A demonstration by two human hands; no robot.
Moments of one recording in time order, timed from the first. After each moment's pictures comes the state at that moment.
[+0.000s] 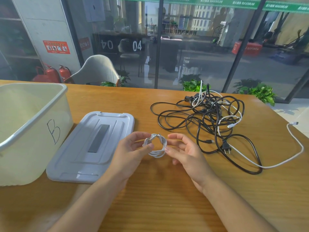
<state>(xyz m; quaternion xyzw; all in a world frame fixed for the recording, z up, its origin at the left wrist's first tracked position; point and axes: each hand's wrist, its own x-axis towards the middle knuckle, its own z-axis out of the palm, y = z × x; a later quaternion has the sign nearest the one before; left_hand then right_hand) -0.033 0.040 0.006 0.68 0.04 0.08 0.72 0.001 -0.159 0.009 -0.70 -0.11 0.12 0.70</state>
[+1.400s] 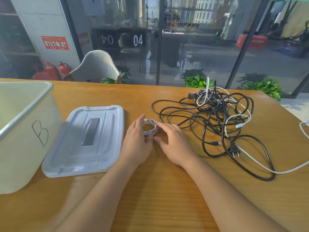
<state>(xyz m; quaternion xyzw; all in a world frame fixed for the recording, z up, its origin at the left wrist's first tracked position) 0.045 0.045 -0.021 0.92 0.04 0.18 0.35 0.086 -0.116 -0.019 -0.91 -0.25 -0.08 0.32</state>
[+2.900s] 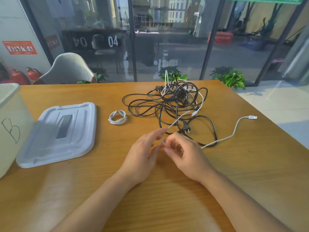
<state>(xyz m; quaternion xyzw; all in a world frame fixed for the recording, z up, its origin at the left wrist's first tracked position) -0.052 -0.065 0.001 0.87 -0.21 0.15 0.41 -0.033 -0.258 -0.008 -0.85 -0.28 -0.15 0.42</state>
